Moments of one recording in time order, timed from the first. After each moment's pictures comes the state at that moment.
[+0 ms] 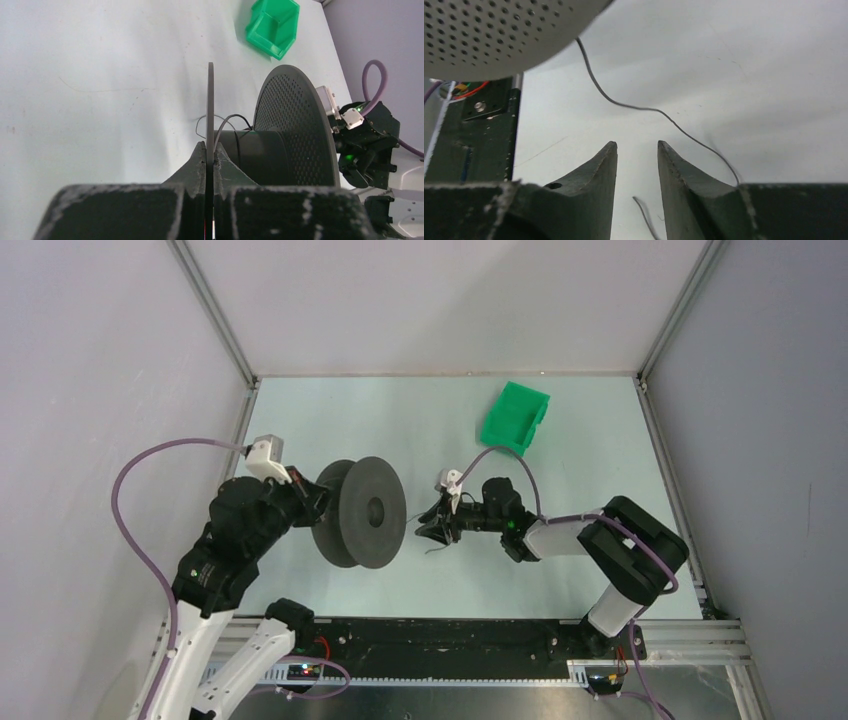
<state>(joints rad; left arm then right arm) -0.38 0.60 0.99 -0.75 0.01 -0.51 0.77 1.64 0.61 0.85 -0.64 0.04</state>
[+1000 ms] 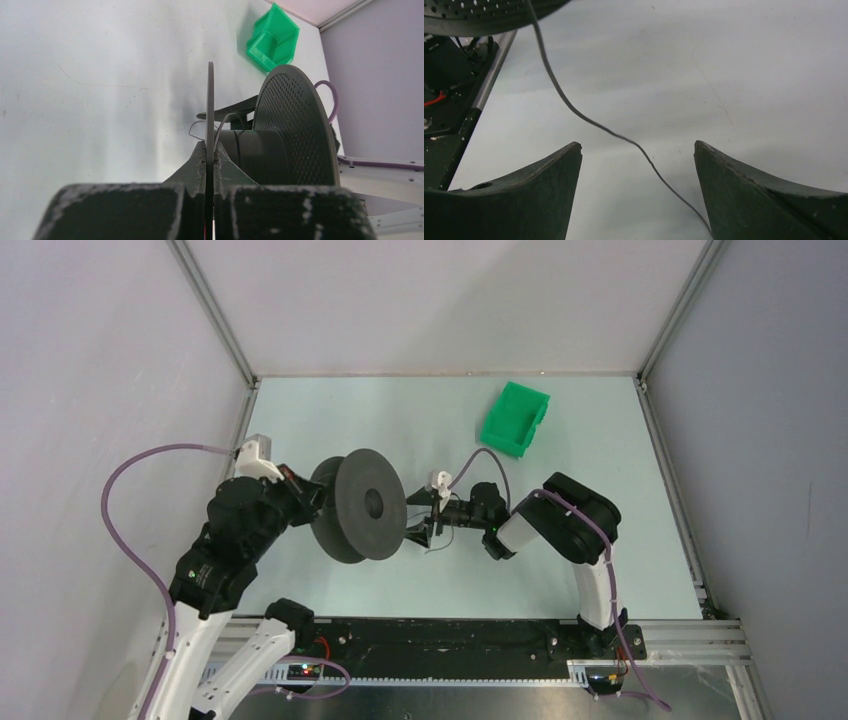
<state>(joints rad) -0.38 0.60 1.00 -0.76 -0.07 -0.63 0.77 2.03 0.71 1.32 -0.66 0.05</state>
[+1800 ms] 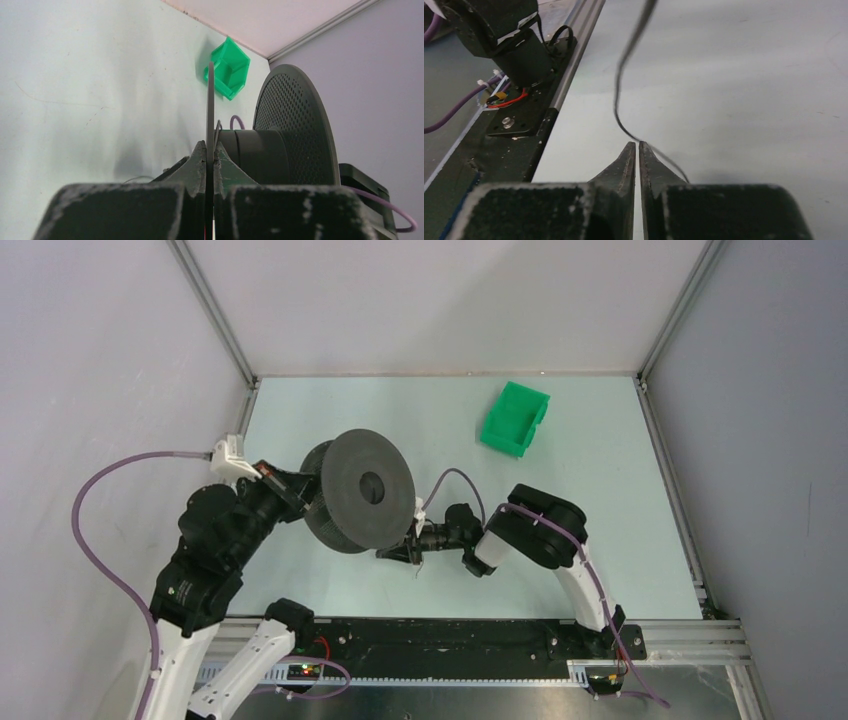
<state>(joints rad) -0.38 0.57 1.09 -0.73 -0.05 -0.76 0.94 2.18 0.80 1.41 -0.71 0.21</state>
